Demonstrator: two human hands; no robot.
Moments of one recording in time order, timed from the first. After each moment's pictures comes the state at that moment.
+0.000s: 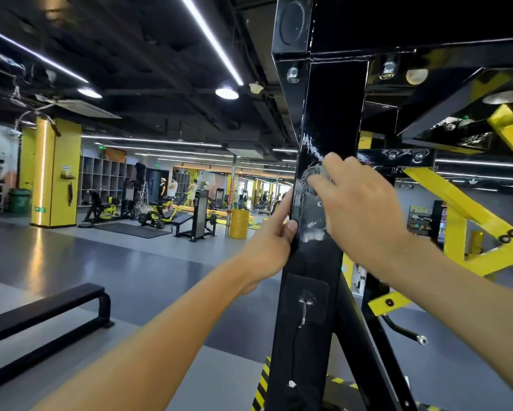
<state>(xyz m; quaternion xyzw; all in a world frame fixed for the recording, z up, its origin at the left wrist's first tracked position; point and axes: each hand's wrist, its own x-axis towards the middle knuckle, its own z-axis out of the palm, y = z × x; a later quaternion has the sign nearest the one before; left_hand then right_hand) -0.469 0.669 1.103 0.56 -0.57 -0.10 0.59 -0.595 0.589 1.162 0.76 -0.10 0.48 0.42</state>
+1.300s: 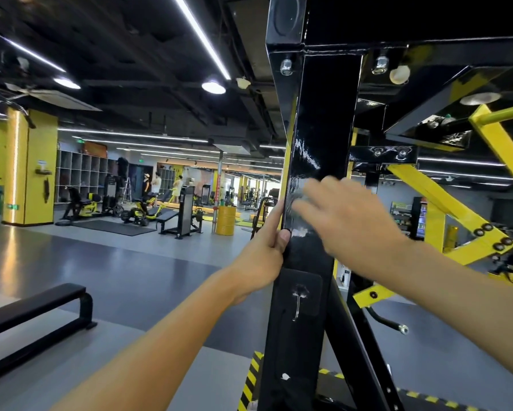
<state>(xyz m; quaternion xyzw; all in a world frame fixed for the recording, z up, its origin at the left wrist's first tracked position) -0.468 0.670 1.084 0.57 -0.57 -0.11 0.57 -0.603 0.582 1.146 0.79 -0.02 0.39 0.48</state>
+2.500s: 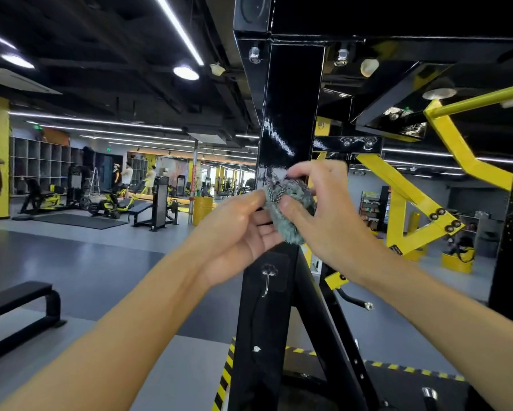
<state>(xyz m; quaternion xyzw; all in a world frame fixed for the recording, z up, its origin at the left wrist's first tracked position) -0.515 0.712 1.115 0.30 -0.45 -0.41 0.73 -0.637 0.627 1.128 0.85 -0.08 0.50 -0.13</state>
